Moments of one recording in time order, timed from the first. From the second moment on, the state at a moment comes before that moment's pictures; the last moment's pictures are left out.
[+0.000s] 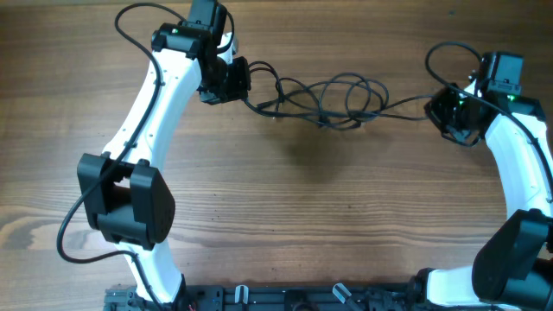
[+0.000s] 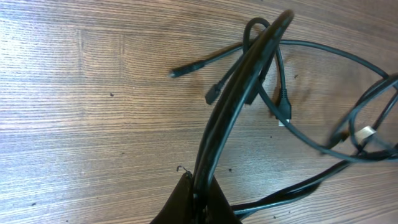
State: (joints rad) left arm -0.24 1.98 1.80 -1.13 0.27 -0.39; right arm -0.22 1.61 1.19 -0.72 -0.20 0.63
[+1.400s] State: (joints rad) left arm -0.24 1.98 1.80 -1.18 0.13 -0.36; right arm -0.24 1.64 1.19 -0.78 -0.32 0.25
